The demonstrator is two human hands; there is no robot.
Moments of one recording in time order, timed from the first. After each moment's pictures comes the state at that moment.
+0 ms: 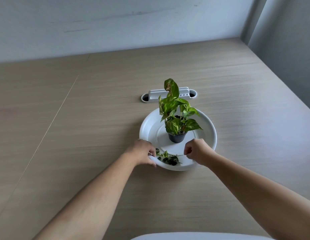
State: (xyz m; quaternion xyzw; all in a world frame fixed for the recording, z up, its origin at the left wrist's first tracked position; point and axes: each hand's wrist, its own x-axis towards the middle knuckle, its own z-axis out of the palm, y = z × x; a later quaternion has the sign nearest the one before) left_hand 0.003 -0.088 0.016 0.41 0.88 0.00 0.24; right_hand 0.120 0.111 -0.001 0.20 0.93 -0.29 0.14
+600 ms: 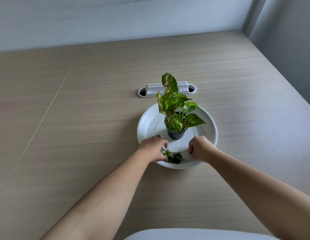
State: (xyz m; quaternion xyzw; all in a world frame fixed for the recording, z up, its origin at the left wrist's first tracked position) left_hand 0.019 -0.047 0.002 0.38 0.89 0.06 0.25; right_hand 0.116 0.122 -0.005 0.20 0.94 -0.21 0.18
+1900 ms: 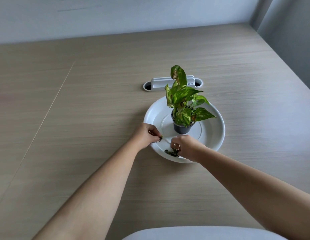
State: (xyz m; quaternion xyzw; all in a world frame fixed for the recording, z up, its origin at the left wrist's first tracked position) left_hand -0.007 -0.085 0.014 0.18 0.86 0.39 0.28; right_hand 0.096 0.072 -0.015 0.07 0.95 -0.24 0.16
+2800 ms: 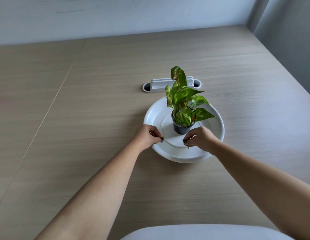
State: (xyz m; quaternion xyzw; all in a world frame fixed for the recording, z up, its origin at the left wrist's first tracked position) left_hand -0.005 -0.085 0.010 0.18 0.85 0.41 0.29; right_hand 0.105 0.109 0.000 0.27 0.83 -0.48 0.09
